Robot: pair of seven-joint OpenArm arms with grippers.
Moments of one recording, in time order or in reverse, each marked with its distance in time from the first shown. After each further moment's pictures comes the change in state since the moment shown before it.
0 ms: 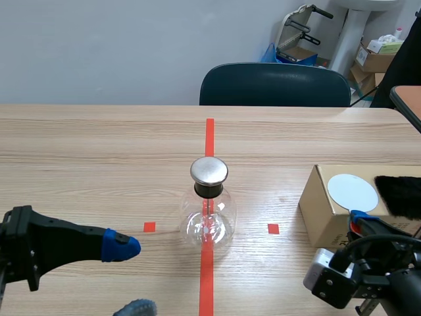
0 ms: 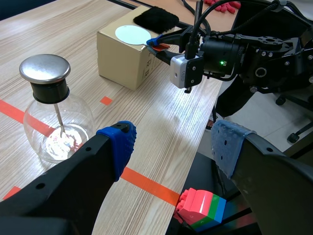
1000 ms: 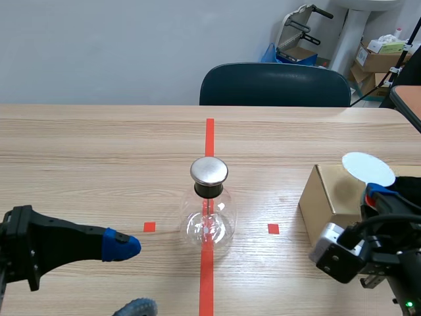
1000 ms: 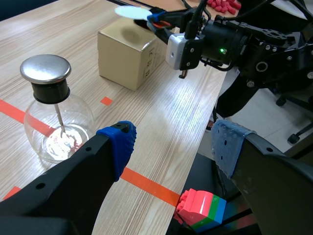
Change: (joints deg) left arm 0.0 0.3 0.0 0.0 0.1 0.0 0.0; right arm -0.2 0.0 0.0 5.0 -1.9 -6.2 -5.2
